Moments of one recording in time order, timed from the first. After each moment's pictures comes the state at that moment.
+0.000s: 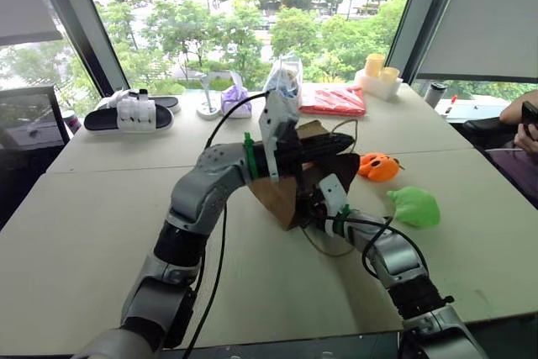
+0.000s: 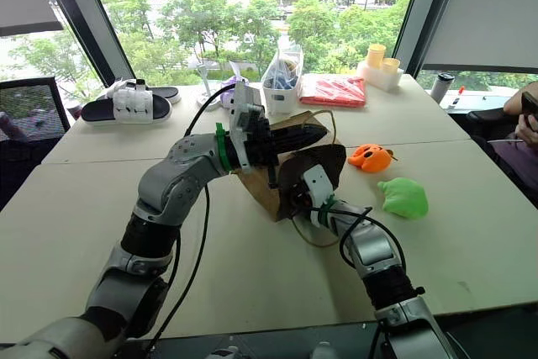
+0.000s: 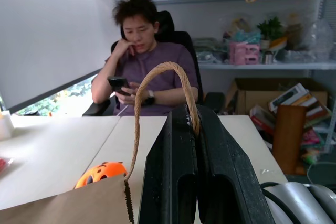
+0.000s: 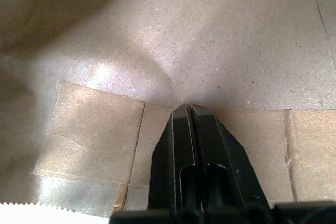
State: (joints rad) left arm -0.87 0.14 -0.12 -0.02 -0.49 0.47 -0.86; right arm -0.50 -0.32 0.16 0.17 0.16 0.48 0.52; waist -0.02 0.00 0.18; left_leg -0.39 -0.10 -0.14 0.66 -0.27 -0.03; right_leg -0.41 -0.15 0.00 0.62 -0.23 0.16
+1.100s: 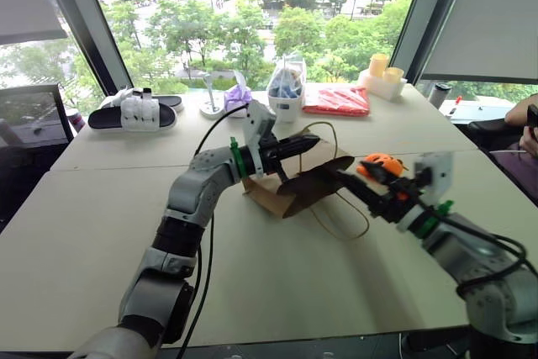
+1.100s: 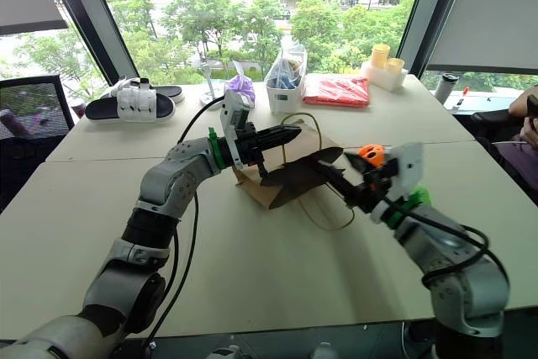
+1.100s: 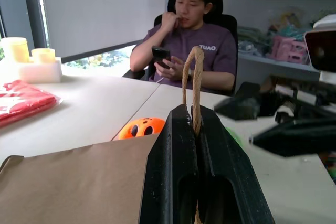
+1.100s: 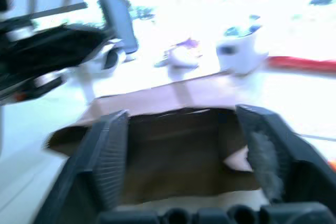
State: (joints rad) left arm -0.88 0.17 -0.07 0.20 -0.45 0.43 -0.88; right arm -0.23 -0.47 -0.42 -0.57 0.63 0.79 0.43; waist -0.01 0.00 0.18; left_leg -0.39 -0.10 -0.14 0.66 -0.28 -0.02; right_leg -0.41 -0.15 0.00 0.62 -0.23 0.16
